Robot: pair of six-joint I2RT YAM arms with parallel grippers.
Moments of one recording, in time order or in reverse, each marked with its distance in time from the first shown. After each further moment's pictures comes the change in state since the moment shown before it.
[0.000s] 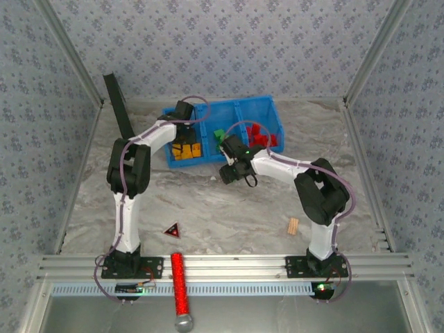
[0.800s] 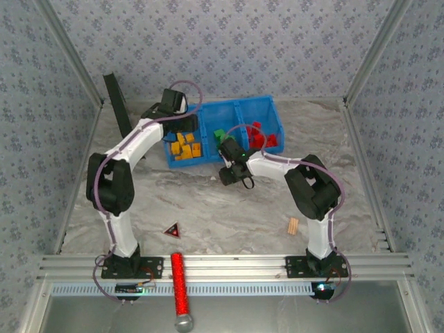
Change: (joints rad) left arm 0.000 -0.304 -0.085 0.034 0.110 0.007; right arm 0.003 0.077 -0.009 0.066 -0.004 0.034
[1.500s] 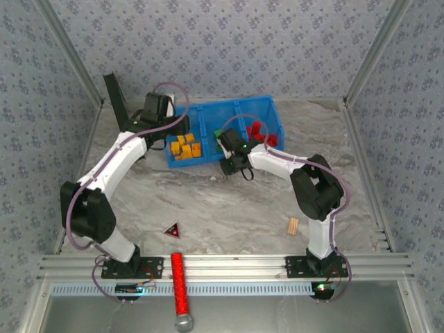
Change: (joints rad) left arm 0.000 -0.312 -0.201 -0.012 -0.013 -0.012; right arm -0.028 -0.026 0.142 -0.073 0.000 -0.050
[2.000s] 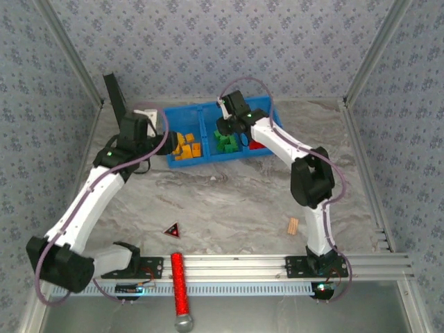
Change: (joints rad) left arm 0.000 -0.406 -0.251 -0.048 0.016 0.013; right arm -0.116 0.192 0.468 -0.008 0.000 -0.082
